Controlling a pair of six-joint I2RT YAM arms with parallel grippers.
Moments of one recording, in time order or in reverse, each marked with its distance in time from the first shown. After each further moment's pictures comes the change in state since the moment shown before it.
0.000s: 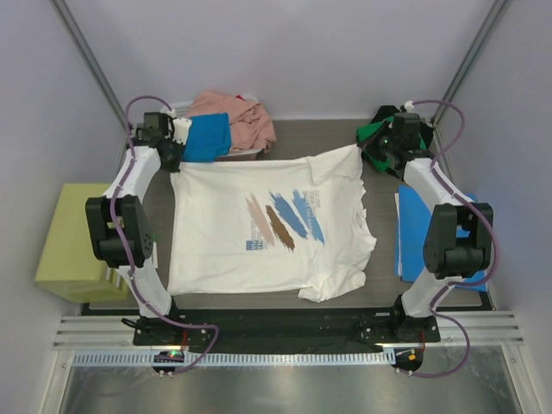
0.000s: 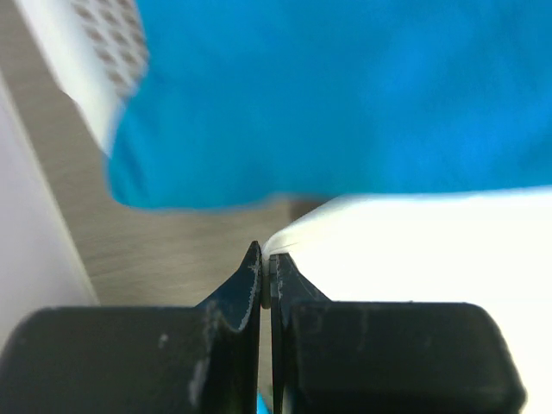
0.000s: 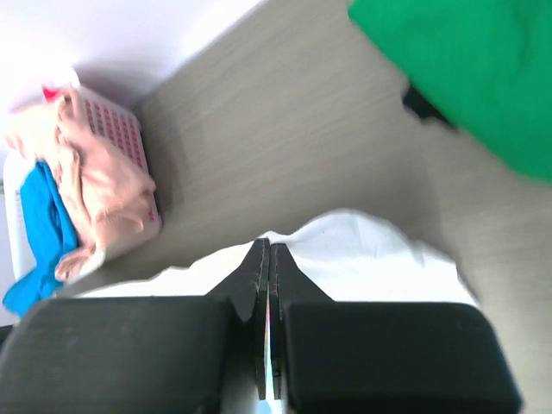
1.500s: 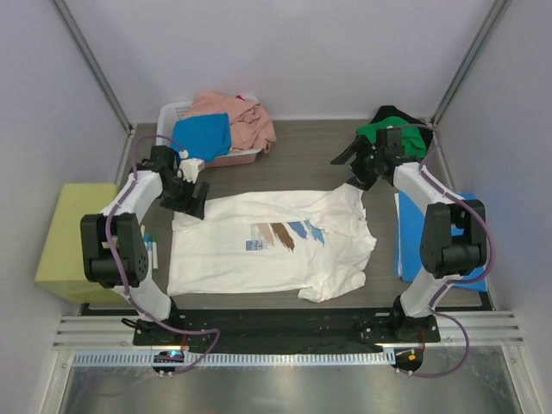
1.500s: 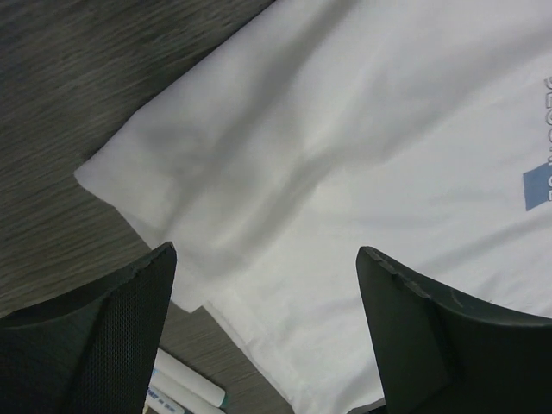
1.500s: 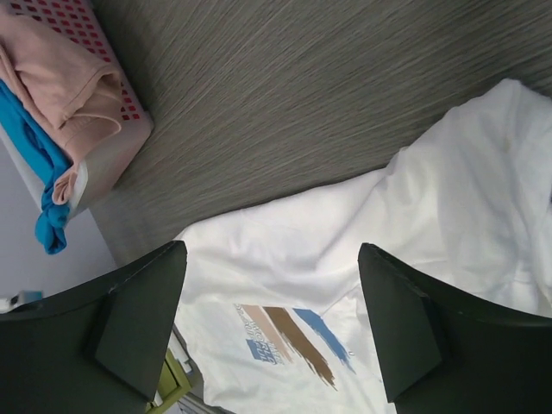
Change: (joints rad) left arm -0.018 -0.245 -0.372 -0.175 0.272 -0.020; right arm 0.068 -0.007 -0.077 -0.215 -0.124 0.195
